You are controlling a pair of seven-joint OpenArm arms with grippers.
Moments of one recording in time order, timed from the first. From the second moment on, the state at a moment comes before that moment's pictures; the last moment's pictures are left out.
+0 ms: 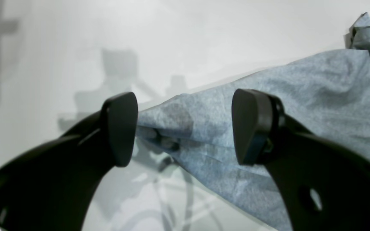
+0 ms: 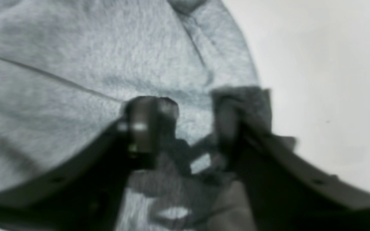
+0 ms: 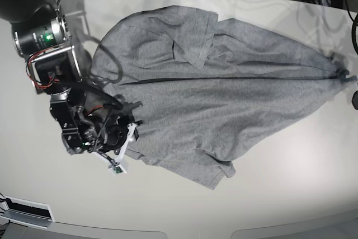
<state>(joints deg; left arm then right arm) 1.7 -30.3 -44.5 81.3 -39.8 -25.3 64.0 29.8 8.7 -17.3 42.5 14.8 19.4 -37.2</state>
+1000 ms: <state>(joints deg) 1.7 -30.3 -44.5 81.3 -43.6 -29.9 64.1 35.4 8.7 -17.1 42.6 -4.0 -3.6 -48.4</state>
